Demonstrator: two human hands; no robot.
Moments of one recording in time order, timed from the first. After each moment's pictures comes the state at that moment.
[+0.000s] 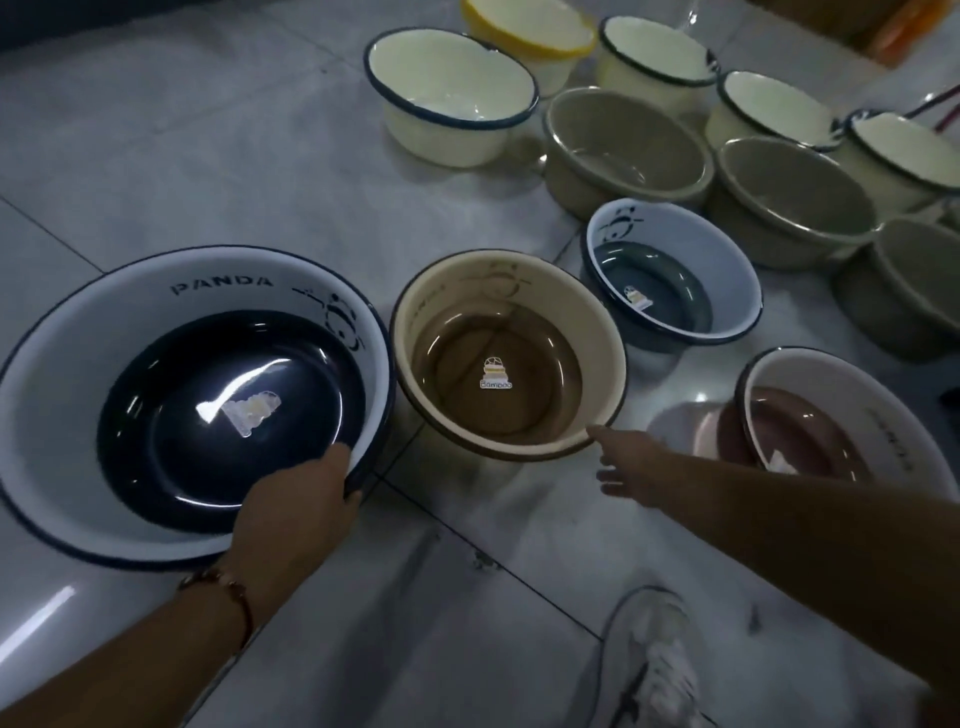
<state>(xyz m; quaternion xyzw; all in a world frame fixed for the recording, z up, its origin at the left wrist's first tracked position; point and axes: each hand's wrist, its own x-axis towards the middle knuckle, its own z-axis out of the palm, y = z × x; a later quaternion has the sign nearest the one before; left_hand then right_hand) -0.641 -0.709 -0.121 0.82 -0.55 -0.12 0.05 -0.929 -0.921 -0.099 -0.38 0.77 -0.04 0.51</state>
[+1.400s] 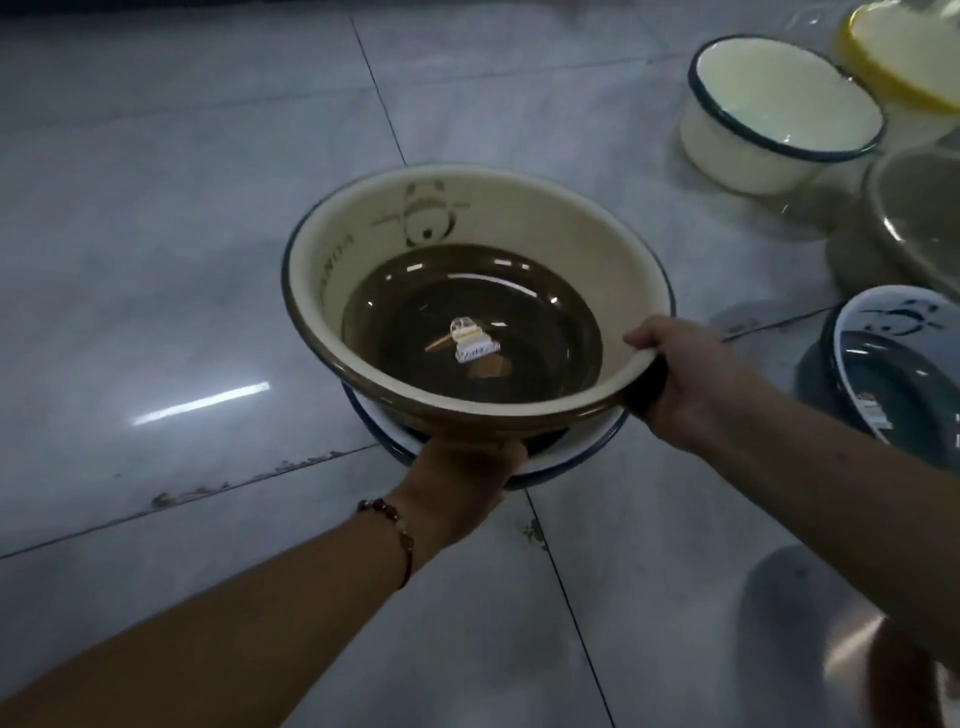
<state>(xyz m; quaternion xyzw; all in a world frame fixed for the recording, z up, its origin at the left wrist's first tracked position) -0.767 -0.692 -0.101 0.84 -0.52 -0.16 0.06 -0.805 -0.888 0.007 -0.42 0.52 -0.03 0.74</state>
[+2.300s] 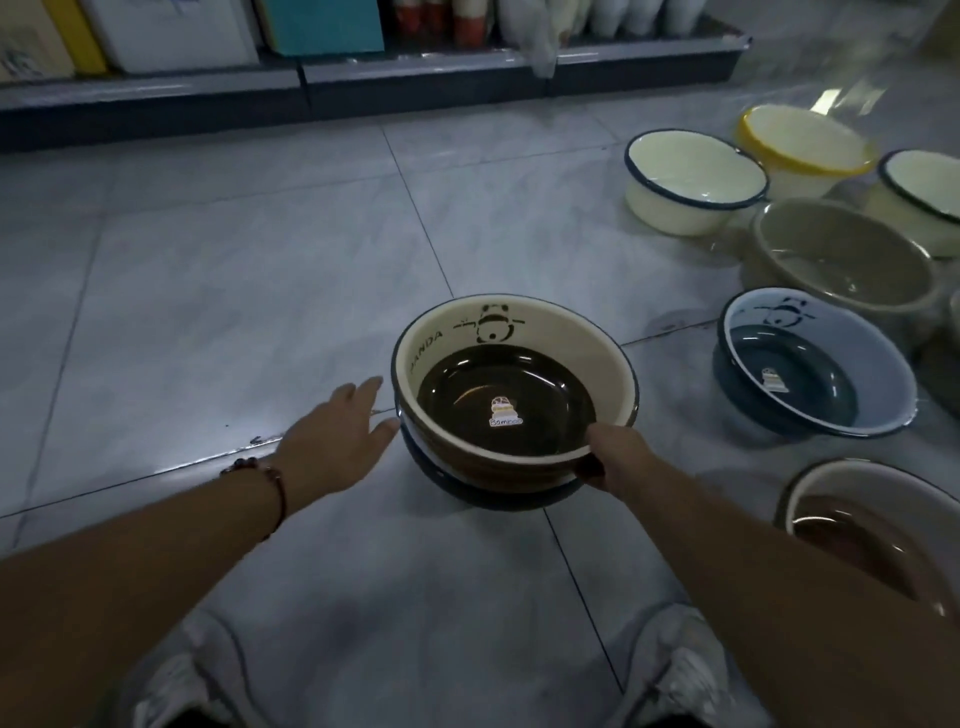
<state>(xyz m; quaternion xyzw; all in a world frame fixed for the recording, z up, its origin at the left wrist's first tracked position) -0.851 -0.524 0.042 0.94 -0.25 -0.18 0.13 -0.976 -0.813 -0.021 -0.52 0.60 0.02 0.61</state>
